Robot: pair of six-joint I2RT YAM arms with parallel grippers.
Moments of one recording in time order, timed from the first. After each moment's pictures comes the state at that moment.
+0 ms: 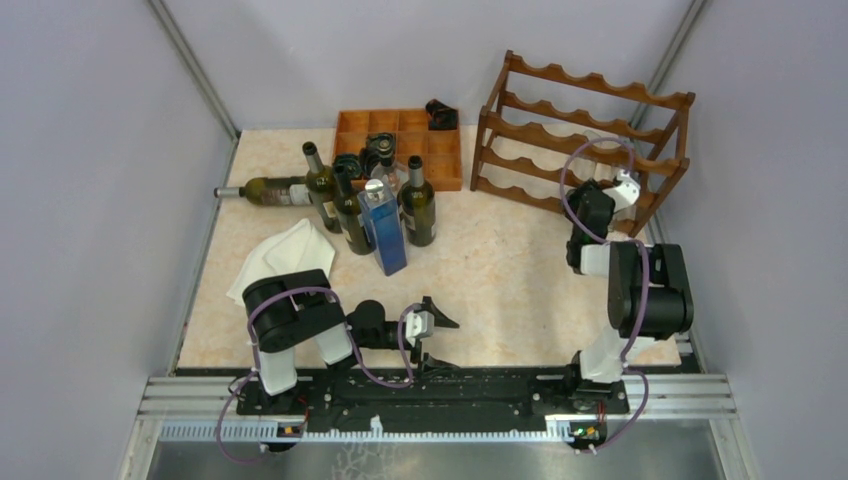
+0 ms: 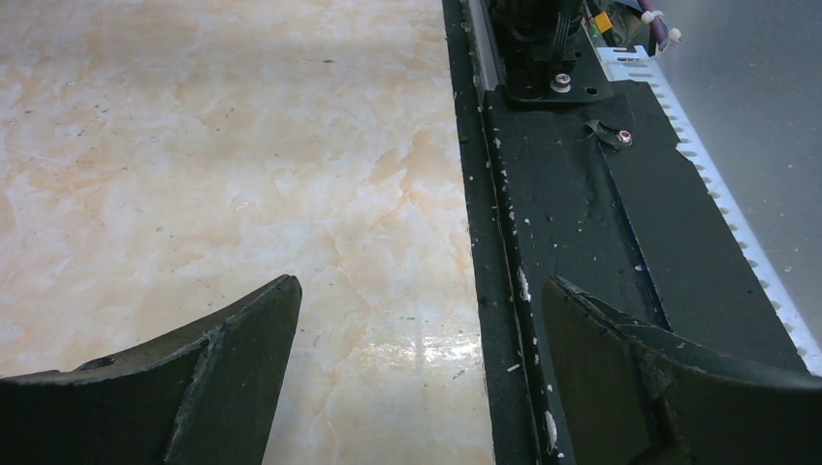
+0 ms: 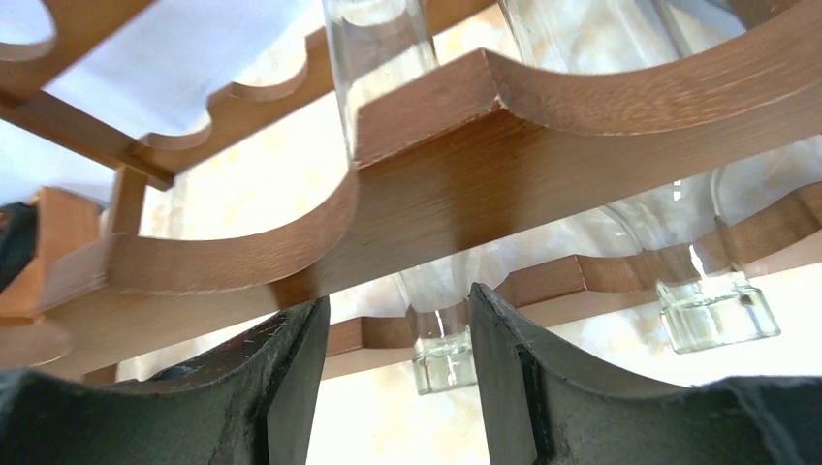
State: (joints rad) left arm -1.09 1.88 0.24 1.54 0.53 0.01; right arm -0.06 1.68 0.64 0.74 0.29 0.59
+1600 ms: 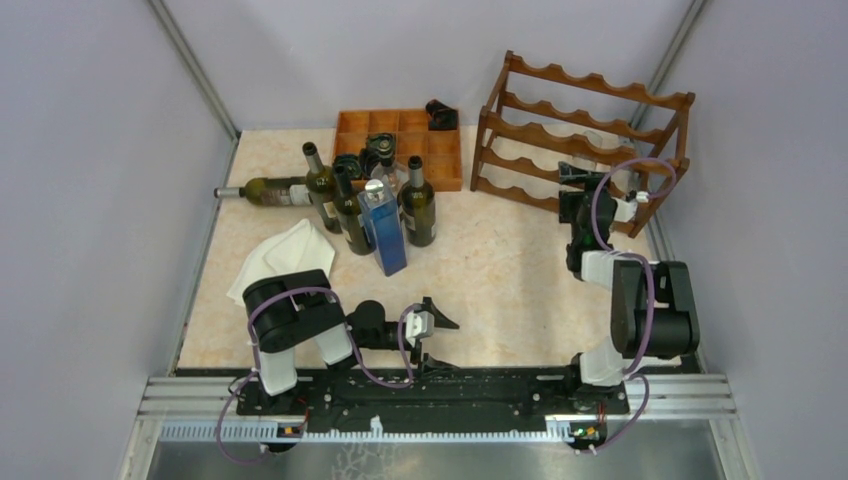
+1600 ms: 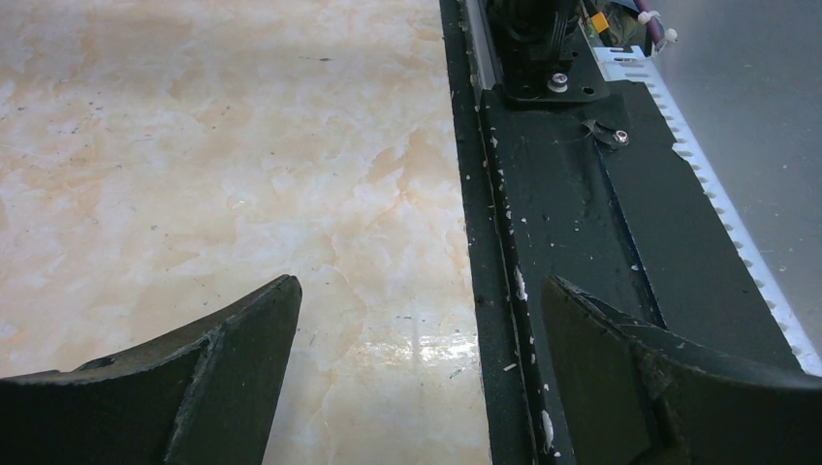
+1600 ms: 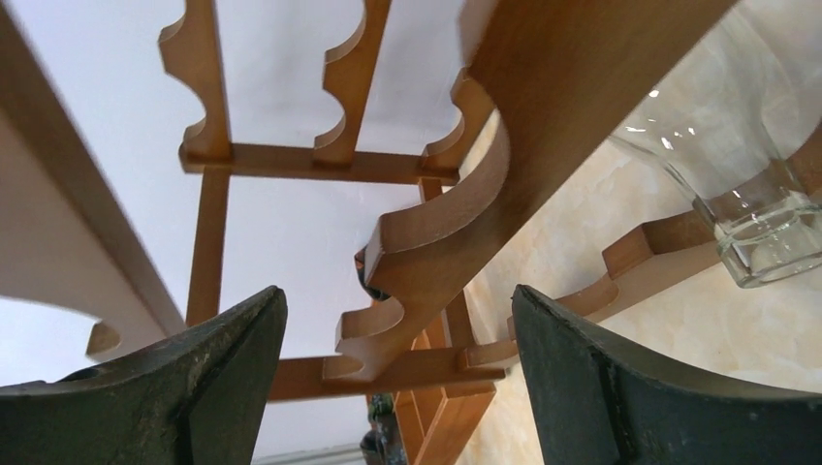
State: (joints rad) left arm -1.09 1.88 0.24 1.54 0.53 0.00; right arm -0.03 1.52 0.58 0.79 0.13 1.36
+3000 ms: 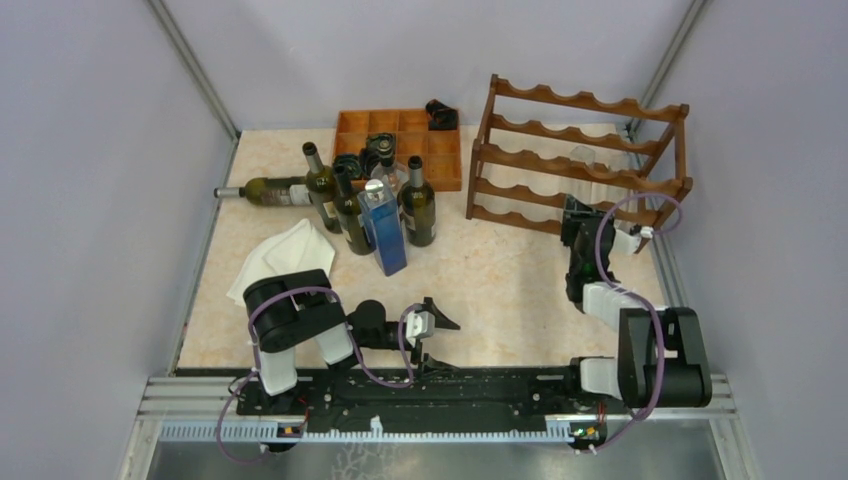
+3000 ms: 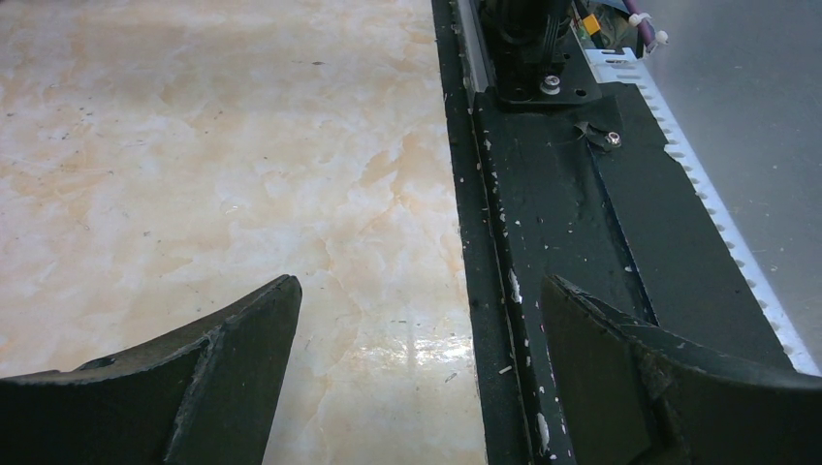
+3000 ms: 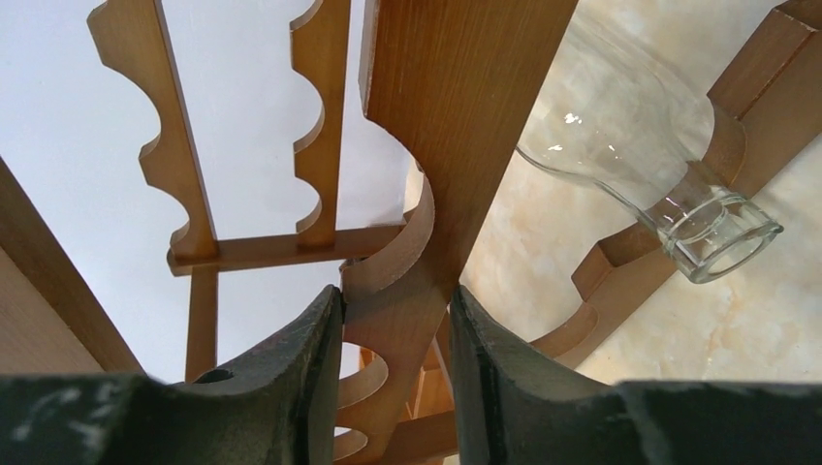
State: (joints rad) left arm -1.09 1.88 0.25 1.54 0.54 0.00; right arm 0.01 1.29 0.39 0.68 0.29 1.46
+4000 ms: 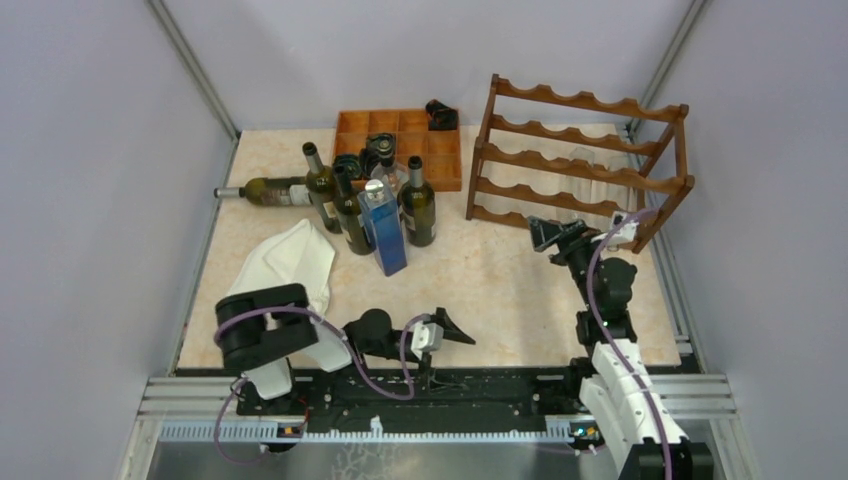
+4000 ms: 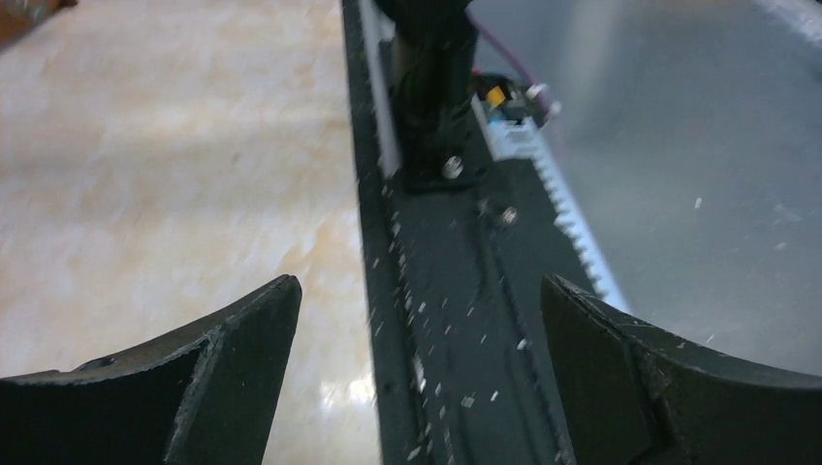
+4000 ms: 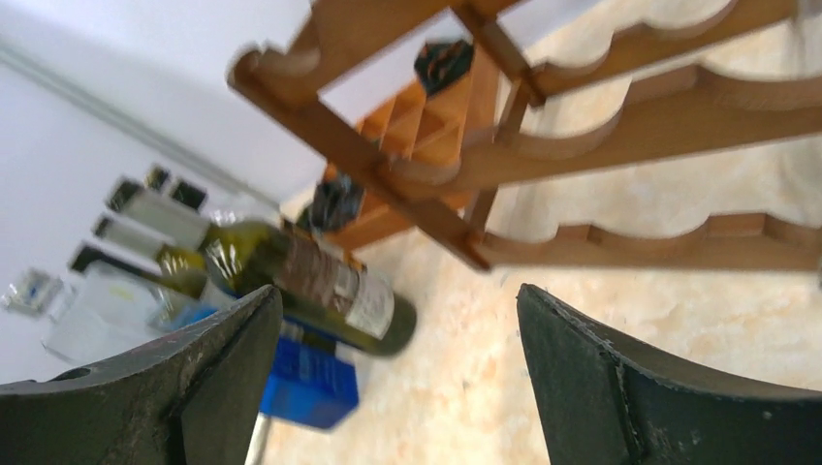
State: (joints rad) left arm -1.20 1.76 0.27 1.47 0.52 -0.06; right arm 0.02 0.65 0.24 0.48 -0.18 0.81
